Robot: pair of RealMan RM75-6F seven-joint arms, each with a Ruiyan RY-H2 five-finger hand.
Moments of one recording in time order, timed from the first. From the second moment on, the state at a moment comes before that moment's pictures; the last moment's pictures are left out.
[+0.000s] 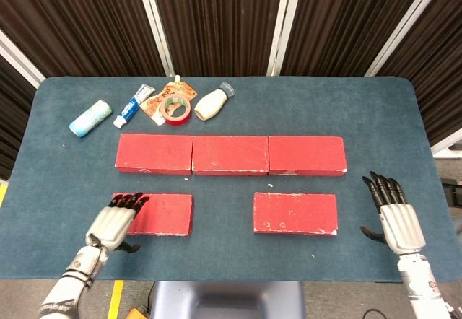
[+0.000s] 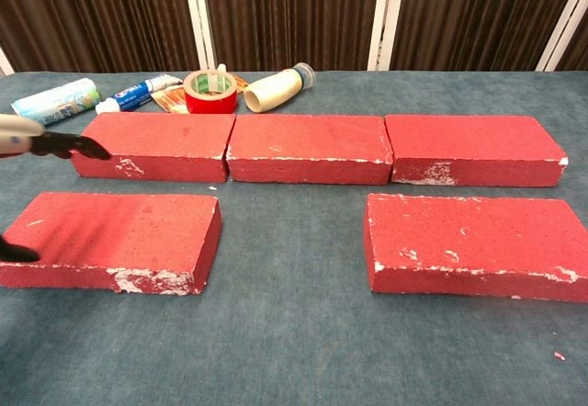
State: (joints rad) left arm -0.66 -1.13 -0.09 -2.34 0.60 1.24 0.87; right arm 0.13 -1.23 0.05 -1.60 -1.53 1.43 -0.03
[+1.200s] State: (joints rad) left arm -0.81 -1.32 -0.07 -2.15 0.36 1.33 0.89; right arm 0.13 -1.23 0.05 -1.61 -1.53 1.43 -0.03
